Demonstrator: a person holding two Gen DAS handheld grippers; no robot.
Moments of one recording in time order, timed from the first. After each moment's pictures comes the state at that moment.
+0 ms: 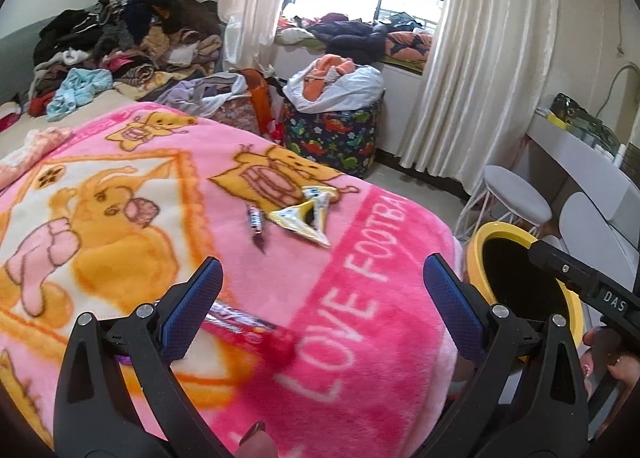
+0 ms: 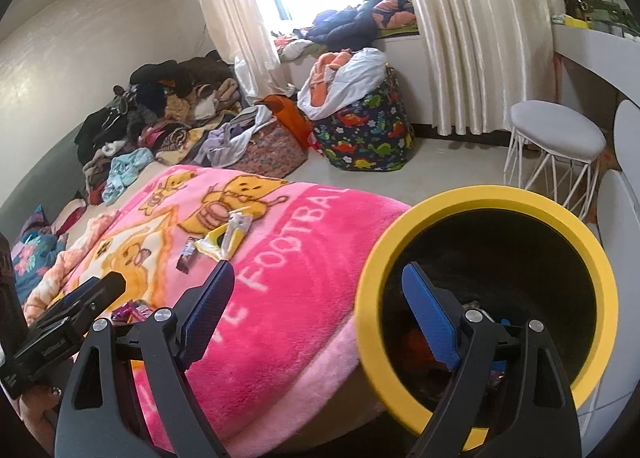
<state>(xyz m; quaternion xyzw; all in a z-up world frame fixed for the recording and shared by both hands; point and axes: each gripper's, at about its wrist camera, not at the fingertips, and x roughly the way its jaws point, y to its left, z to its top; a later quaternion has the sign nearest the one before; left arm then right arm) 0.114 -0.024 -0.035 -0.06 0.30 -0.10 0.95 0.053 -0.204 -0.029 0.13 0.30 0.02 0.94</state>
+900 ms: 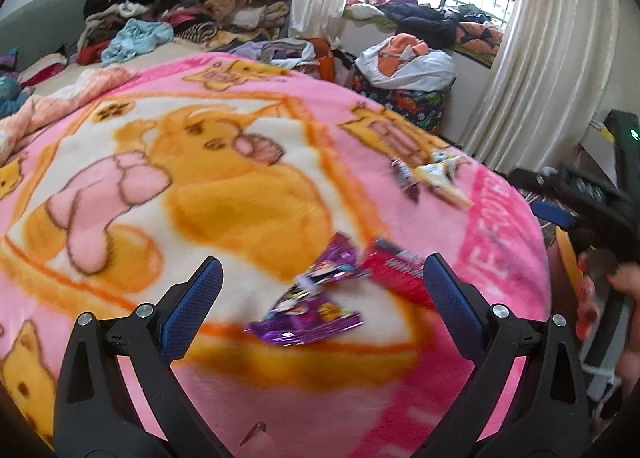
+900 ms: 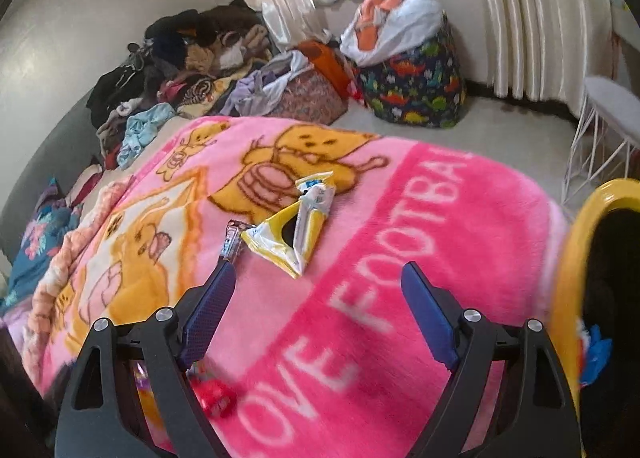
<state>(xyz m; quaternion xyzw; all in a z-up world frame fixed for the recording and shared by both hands) 0.114 0.090 -0.090 -0.08 0.36 -0.02 0.93 0.187 -0.102 -0.074 0.15 0.39 0.08 0.91</state>
